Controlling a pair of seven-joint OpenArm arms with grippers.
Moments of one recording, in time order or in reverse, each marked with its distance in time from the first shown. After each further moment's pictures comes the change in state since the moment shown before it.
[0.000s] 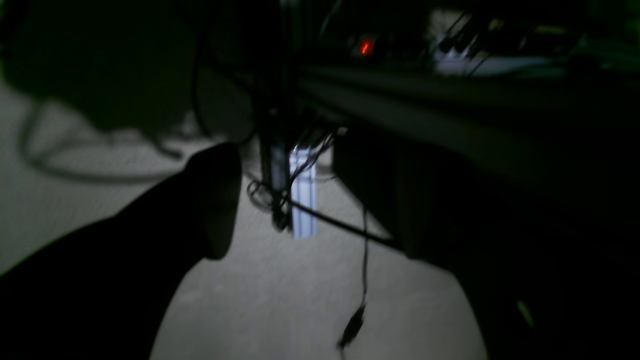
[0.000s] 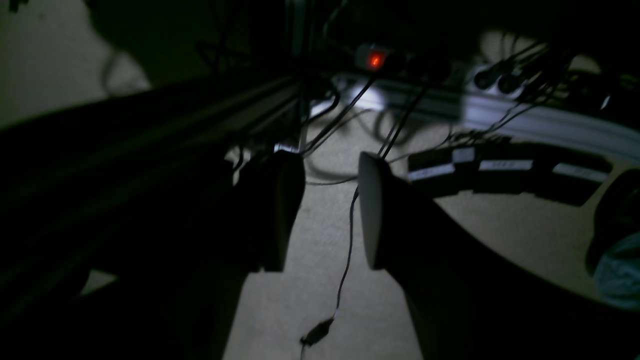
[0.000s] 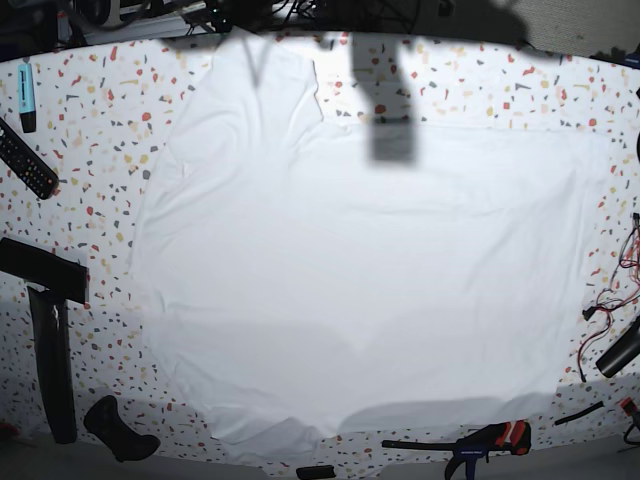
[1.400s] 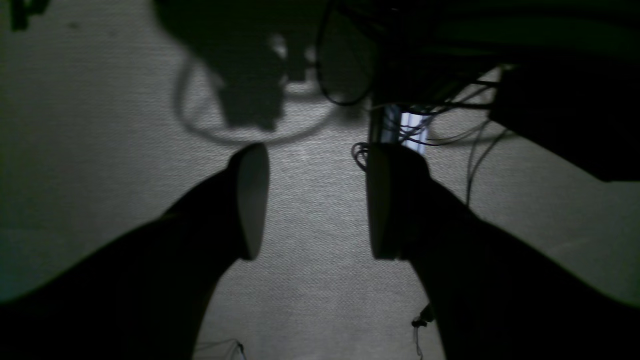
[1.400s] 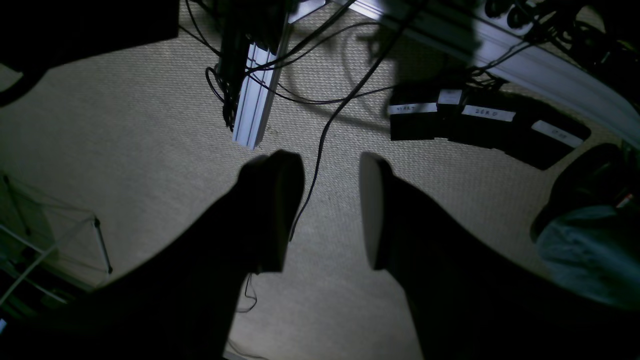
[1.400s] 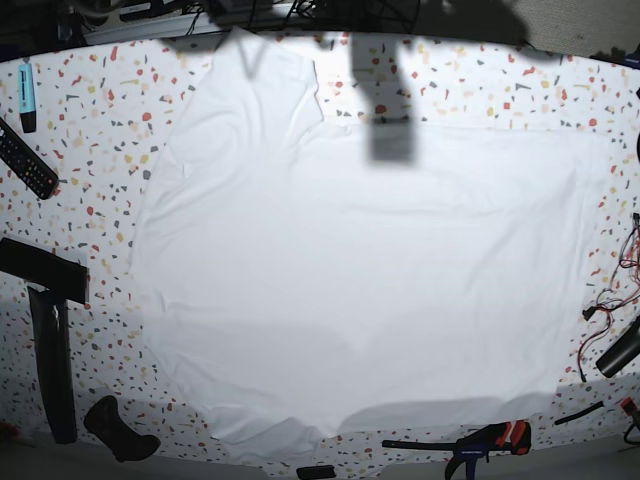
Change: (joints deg) left arm 12.5 -3.4 0.0 19.8 -2.2 12.9 10.5; right arm -8.4 6.2 0.0 0.2 -12.0 6.1 2.2
